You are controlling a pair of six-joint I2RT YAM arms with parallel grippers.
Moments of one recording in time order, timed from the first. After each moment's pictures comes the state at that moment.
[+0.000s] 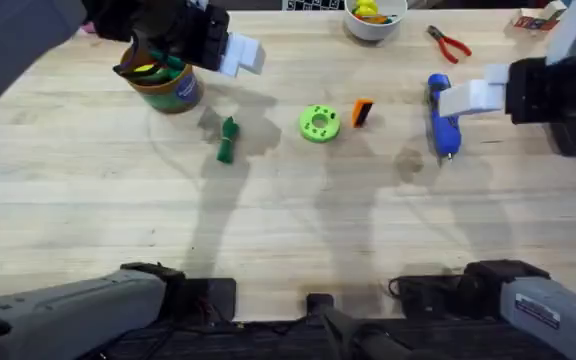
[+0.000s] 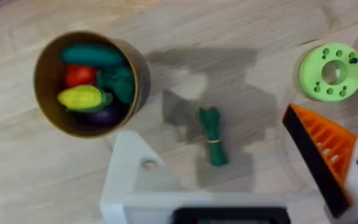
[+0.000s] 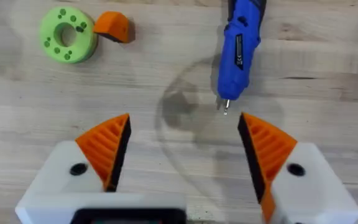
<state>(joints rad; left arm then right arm) -0.22 1.41 1.34 -0.90 0.00 0.09 0.00 1.10 1.20 -1.19 -0.05 0.01</state>
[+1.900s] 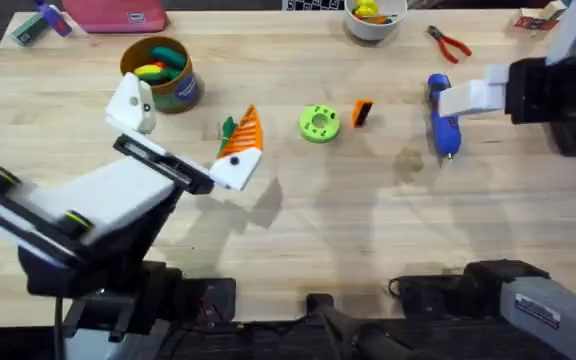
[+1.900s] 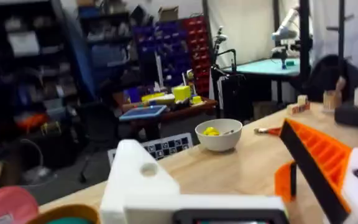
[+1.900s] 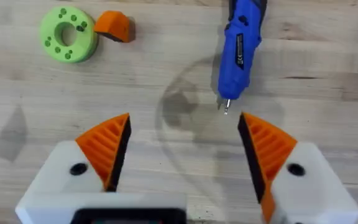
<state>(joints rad) -0.09 0.23 0.01 0.55 0.46 0.02 0.00 1.10 1.20 -1.19 -0.06 0.01</state>
